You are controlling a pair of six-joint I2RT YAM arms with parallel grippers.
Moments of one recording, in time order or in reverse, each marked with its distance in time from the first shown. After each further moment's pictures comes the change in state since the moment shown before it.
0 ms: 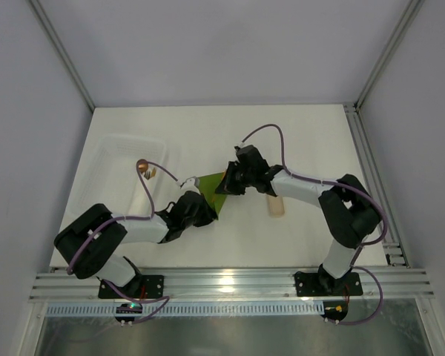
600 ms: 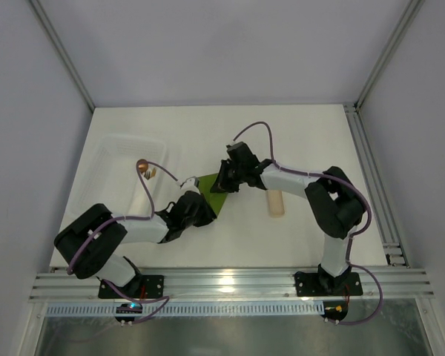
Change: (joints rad) left arm 0.000 0.000 0.000 -0.001 -0.001 0.000; right arm 0.013 0.130 0.143 -0.079 -0.005 -0.026
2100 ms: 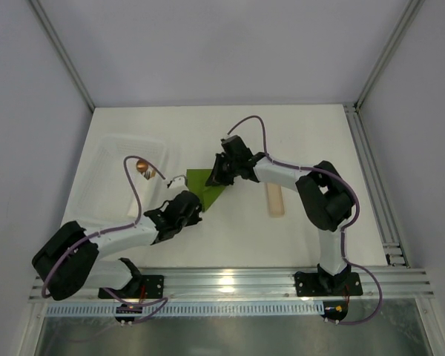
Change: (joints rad) left arm -0.013 -0.183 0.029 -0.334 -0.215 0.045; right arm -0.003 0.120 0.155 -0.035 -0.003 -0.027
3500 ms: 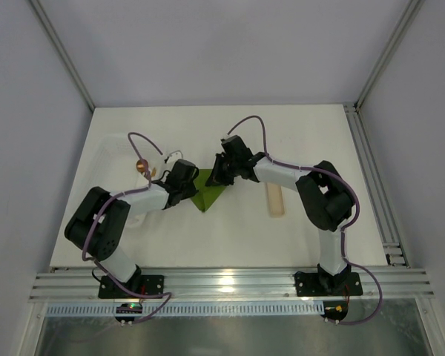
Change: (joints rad) left arm 0.275 0.313 0.295 -0.034 0.054 0.142; right arm 0.000 0.000 0.000 -0.002 -0.001 -0.002
